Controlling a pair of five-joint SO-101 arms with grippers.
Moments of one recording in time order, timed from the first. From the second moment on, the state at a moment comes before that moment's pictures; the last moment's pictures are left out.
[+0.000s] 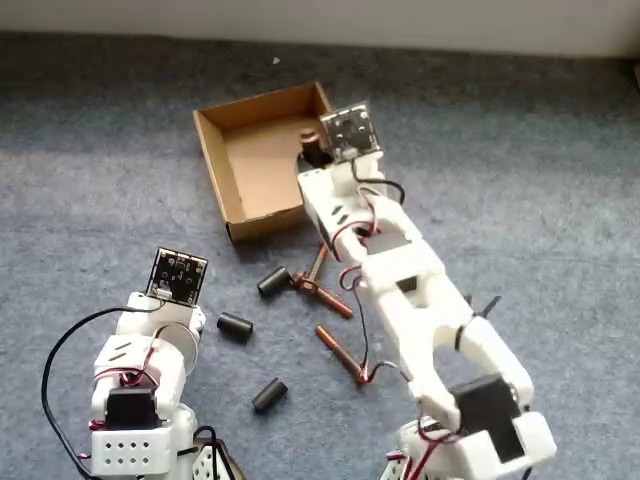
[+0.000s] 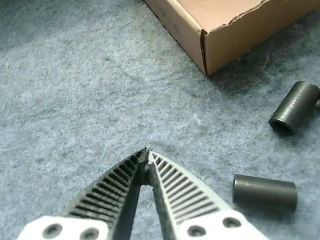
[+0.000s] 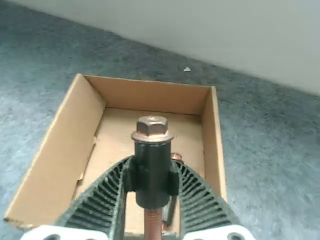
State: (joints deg) left arm -8.8 -103.3 96.0 58.4 -13.2; right arm -25.5 -5.3 36.7 -1.3 4.9
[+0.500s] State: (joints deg) left arm -8.8 -103.3 96.0 58.4 -13.2; right arm -21.8 14.0 27.3 -8.2 4.9
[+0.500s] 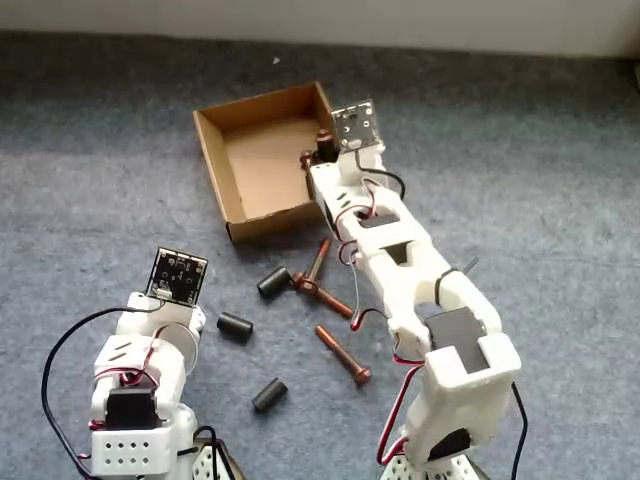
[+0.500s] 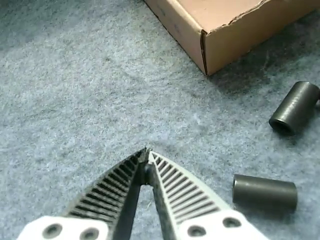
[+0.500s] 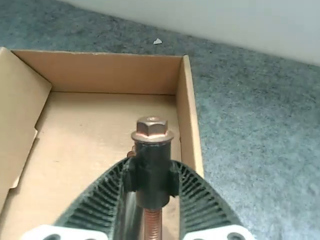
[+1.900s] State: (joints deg) left arm -8.8 -103.3 96.0 58.4 -13.3; right arm -30.1 -19.0 32.4 35.9 4.9
